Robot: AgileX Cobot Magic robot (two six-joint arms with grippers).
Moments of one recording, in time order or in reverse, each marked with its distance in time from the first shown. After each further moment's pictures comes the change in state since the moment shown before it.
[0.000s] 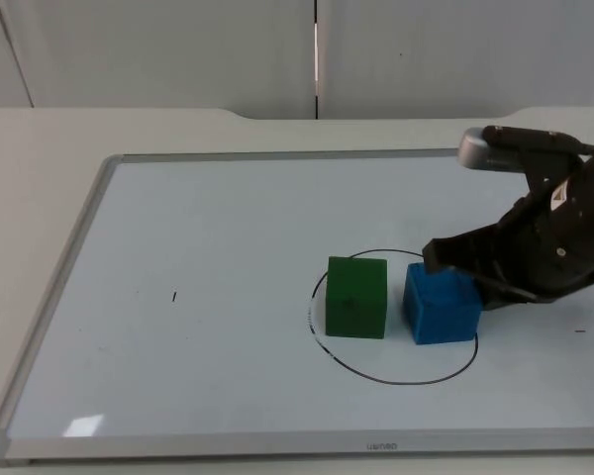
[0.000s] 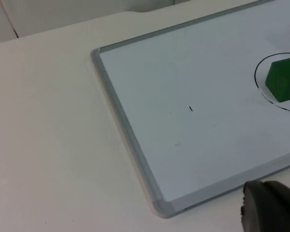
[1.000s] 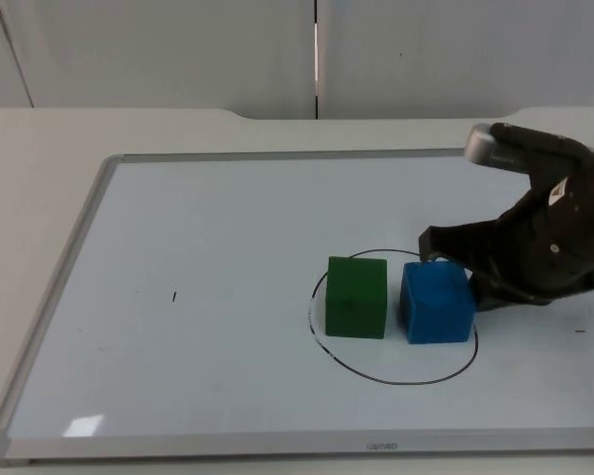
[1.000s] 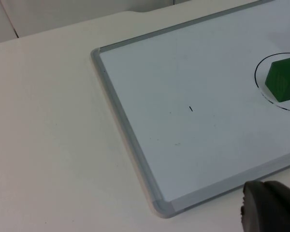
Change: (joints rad) right arm 0.000 0.000 0.000 0.122 0.002 -0.009; left arm 0.000 0.000 0.000 0.000 0.000 0.000
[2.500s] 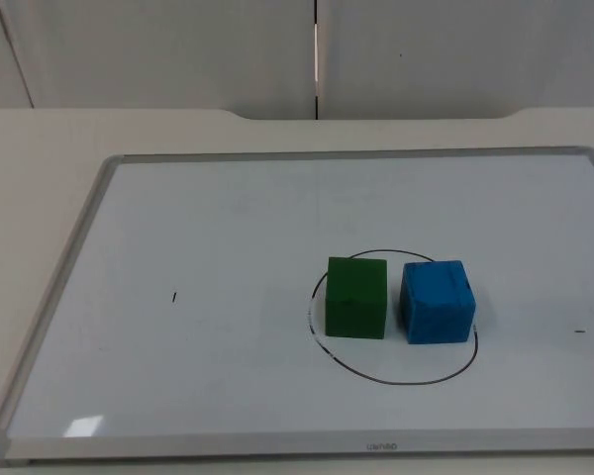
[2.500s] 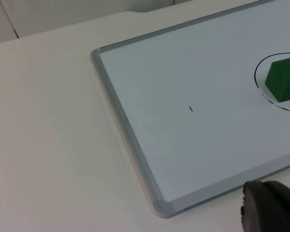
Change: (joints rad) right arm -0.037 -1.508 0.215 -0.179 0.599 -0.290; left arm 0.000 0.000 0.000 0.000 0.000 0.000
